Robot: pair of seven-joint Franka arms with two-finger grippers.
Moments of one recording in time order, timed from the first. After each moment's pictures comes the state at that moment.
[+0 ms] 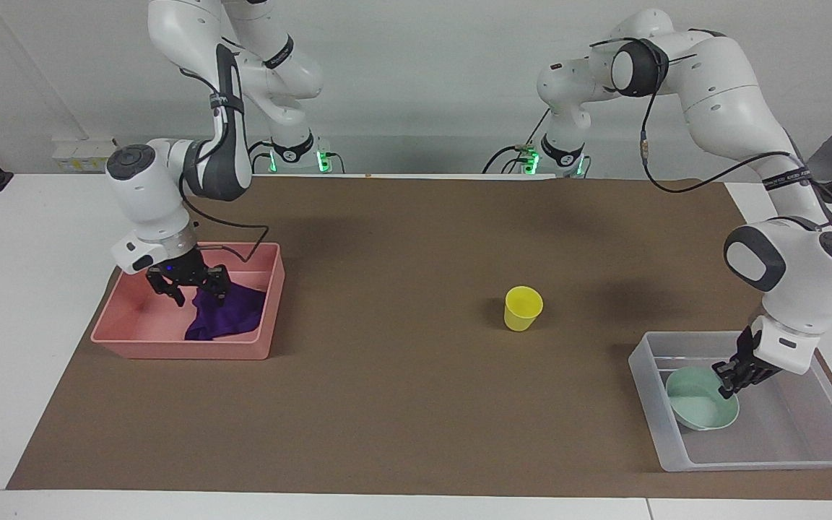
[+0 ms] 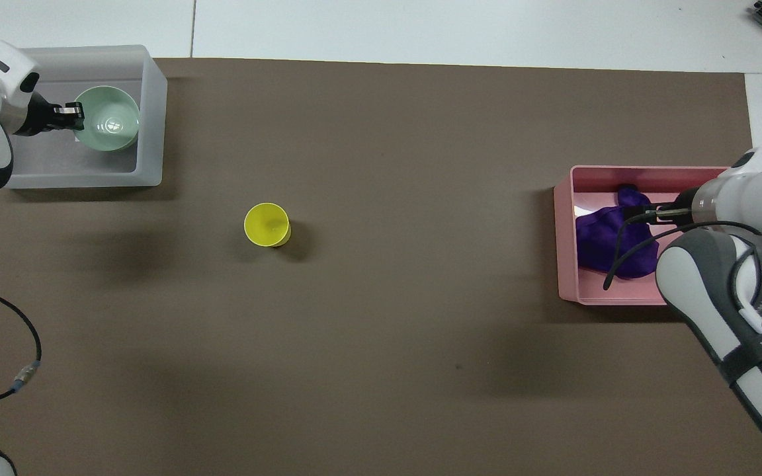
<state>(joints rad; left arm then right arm) 0.10 0.65 0.03 -1.42 -0.12 2.32 0.07 -0.15 0.12 0.04 -2.06 -0.03 2.34 -0.11</state>
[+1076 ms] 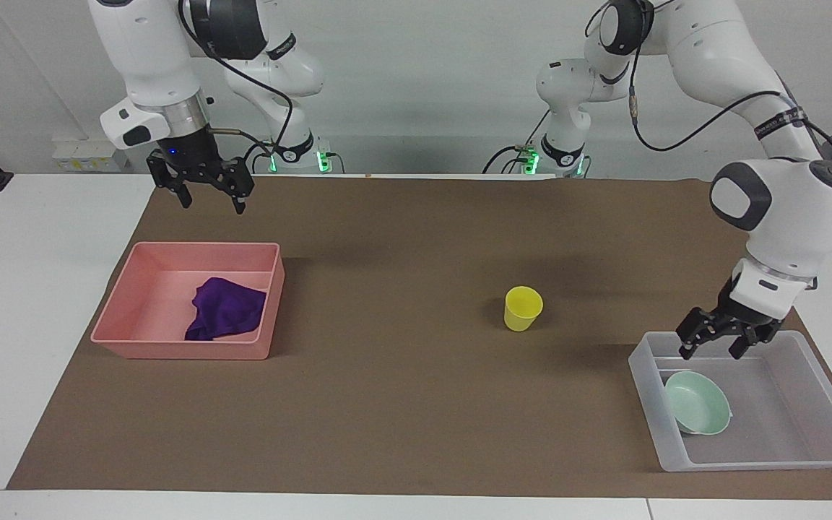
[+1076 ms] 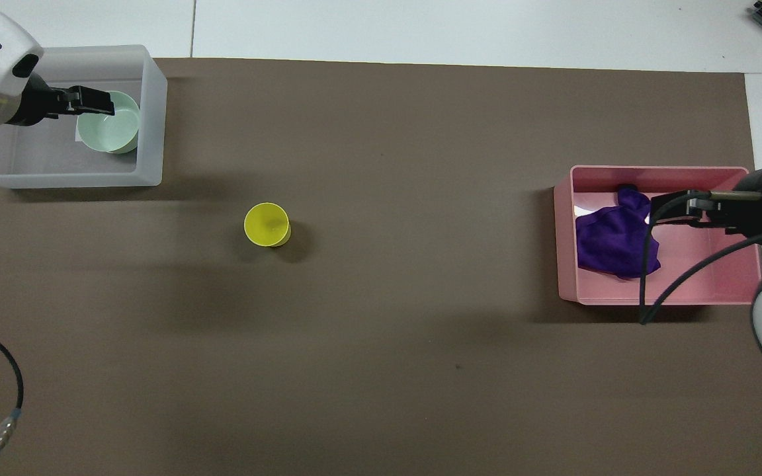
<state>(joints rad) -0.02 0.35 0.01 -1.54 -0.12 2.16 0.09 0.00 -0.09 0.04 -1.70 -0.03 1.68 0.17</state>
